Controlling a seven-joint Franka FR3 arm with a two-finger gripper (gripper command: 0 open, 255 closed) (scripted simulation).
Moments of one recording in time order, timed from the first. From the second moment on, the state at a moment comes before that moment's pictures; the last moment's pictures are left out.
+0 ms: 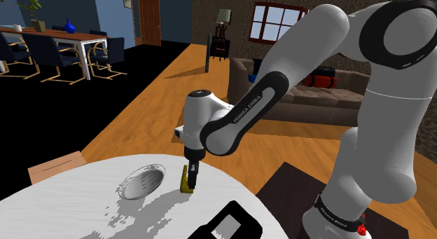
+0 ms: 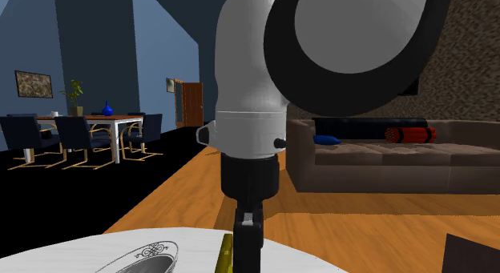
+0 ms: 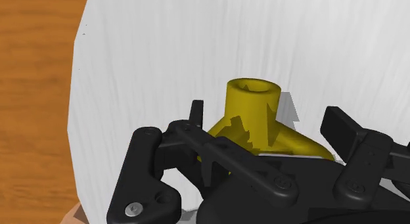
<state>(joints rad) 0.36 0.16 0.16 -2.40 -0.02 2.56 -0.23</state>
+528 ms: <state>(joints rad) 0.36 0.17 0.16 -2.40 -0.02 2.58 -0.23</state>
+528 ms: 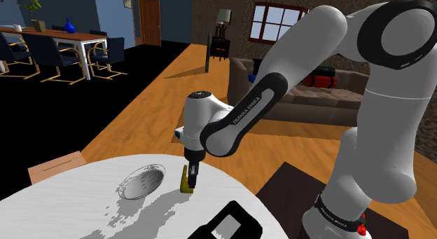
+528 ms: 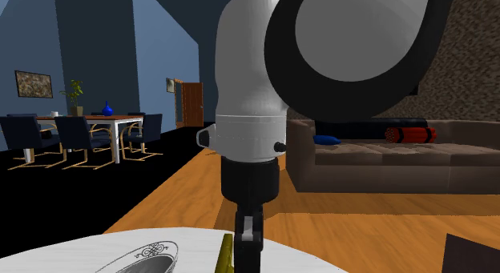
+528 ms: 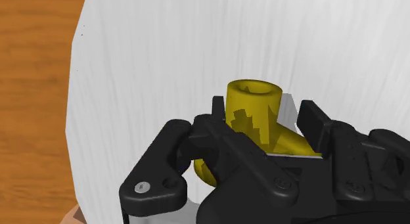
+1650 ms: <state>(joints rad) 0.35 0.09 0.16 -2.39 0.00 2.48 -0.25</state>
